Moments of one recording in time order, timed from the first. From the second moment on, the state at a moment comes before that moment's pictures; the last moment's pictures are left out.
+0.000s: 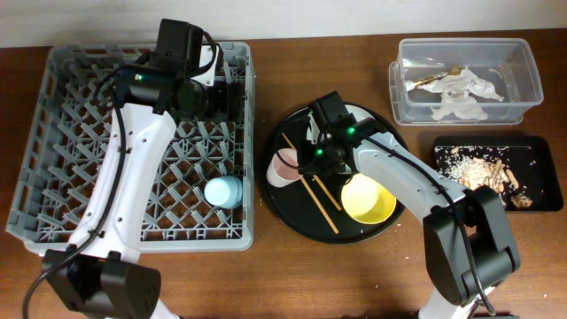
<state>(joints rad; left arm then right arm) -0.22 1.78 1.85 -1.13 0.12 -0.14 0.45 1.86 1.32 -0.65 -0.30 0.45</state>
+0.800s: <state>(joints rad) -0.04 1.78 1.73 -1.06 1.47 0.27 0.30 1.76 1.37 0.27 -1.17 0.66</state>
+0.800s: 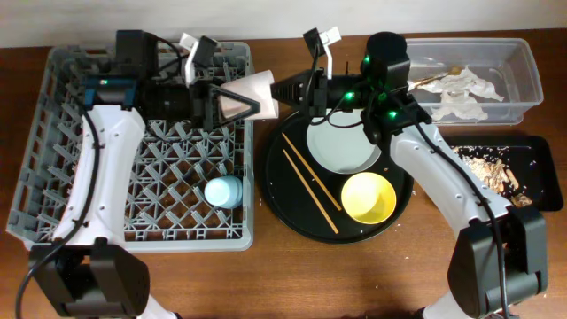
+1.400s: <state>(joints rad) -0.15 1.78 1.72 -1.04 0.23 0.07 0.16 1.76 1.38 -0.53 -0.86 0.36</state>
